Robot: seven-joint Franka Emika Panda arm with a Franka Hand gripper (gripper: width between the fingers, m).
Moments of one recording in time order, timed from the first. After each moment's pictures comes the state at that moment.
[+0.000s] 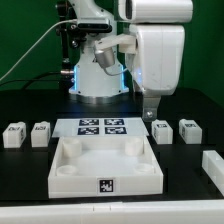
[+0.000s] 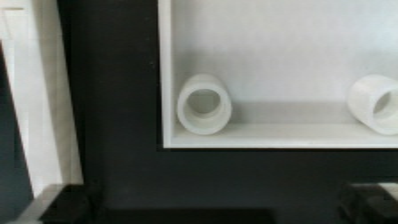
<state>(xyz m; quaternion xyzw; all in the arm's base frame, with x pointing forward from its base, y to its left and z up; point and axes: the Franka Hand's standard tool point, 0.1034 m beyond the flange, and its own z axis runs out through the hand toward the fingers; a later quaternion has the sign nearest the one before) 0.560 0.035 0.116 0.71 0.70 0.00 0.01</state>
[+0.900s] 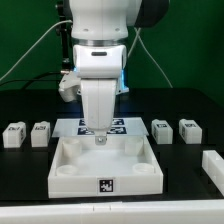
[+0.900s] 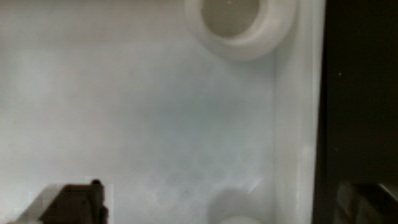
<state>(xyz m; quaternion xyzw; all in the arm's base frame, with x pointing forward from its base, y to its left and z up) 0.463 -0.020 0.045 0.74 0.68 -0.02 -0.02</state>
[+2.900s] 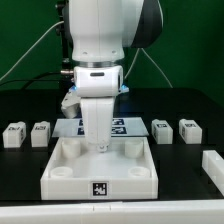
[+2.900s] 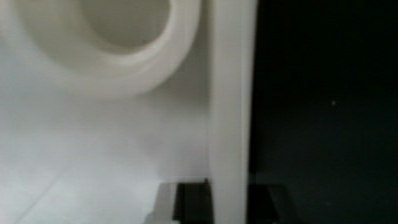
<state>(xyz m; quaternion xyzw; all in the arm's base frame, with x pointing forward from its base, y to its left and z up) 0.437 -0.019 0.007 0.74 0.68 0.00 -0.01</state>
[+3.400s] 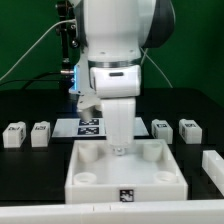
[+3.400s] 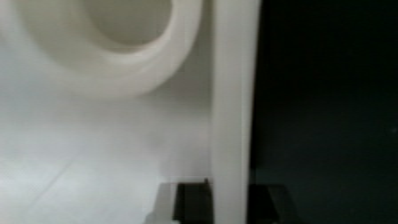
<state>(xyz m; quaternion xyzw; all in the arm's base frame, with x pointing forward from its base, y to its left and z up) 0.458 0.011 0.009 0.72 0.69 0.02 -0.01</state>
